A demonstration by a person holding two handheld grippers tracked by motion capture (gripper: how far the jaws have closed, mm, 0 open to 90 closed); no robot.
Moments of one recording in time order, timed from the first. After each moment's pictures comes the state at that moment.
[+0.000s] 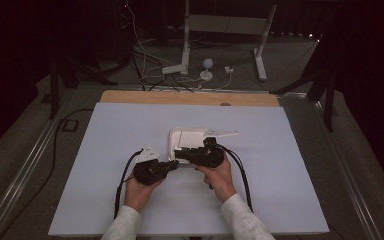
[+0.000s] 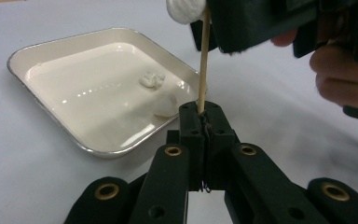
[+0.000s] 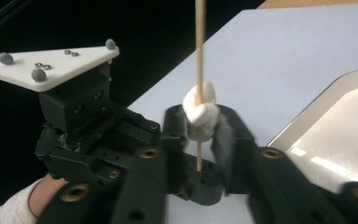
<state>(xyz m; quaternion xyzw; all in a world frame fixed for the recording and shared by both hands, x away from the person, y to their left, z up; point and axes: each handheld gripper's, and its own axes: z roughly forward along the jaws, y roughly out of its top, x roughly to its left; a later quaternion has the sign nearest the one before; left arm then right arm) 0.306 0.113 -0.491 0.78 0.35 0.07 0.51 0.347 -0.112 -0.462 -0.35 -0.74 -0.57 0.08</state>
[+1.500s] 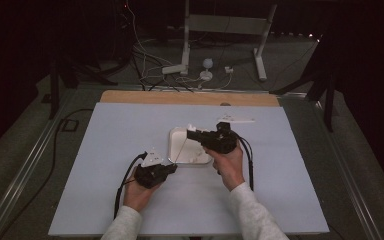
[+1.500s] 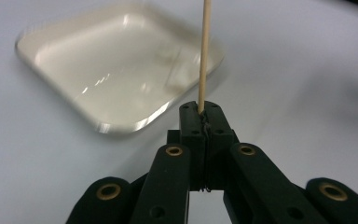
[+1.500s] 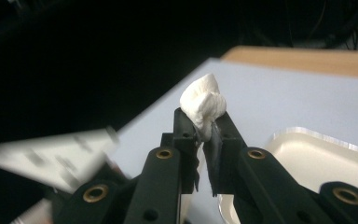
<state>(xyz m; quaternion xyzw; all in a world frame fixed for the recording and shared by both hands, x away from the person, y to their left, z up) 0.305 0.114 -0.508 0.82 0.35 0.09 0.45 0.362 -0.143 -0.410 -0.38 -0.70 -0.60 0.01</state>
